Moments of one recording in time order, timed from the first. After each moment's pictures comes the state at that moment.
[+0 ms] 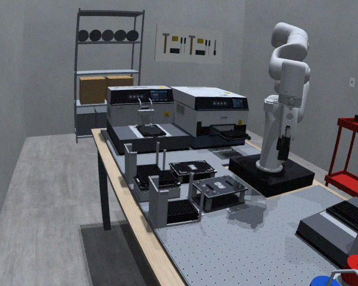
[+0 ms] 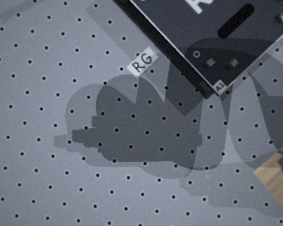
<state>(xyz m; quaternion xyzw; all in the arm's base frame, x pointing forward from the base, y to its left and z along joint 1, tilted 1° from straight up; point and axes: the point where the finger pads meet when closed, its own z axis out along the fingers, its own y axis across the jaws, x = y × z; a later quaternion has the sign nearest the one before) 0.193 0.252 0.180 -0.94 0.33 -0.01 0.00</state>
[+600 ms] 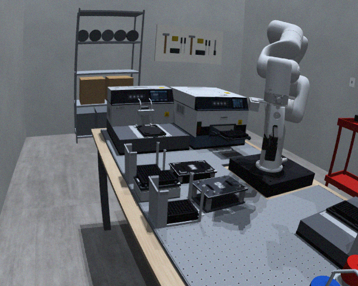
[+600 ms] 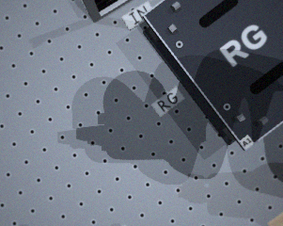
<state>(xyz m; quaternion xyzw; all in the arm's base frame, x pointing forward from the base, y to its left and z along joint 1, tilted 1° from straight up) 0.241 0.238 0.181 -0.96 0.28 -0.01 0.00</state>
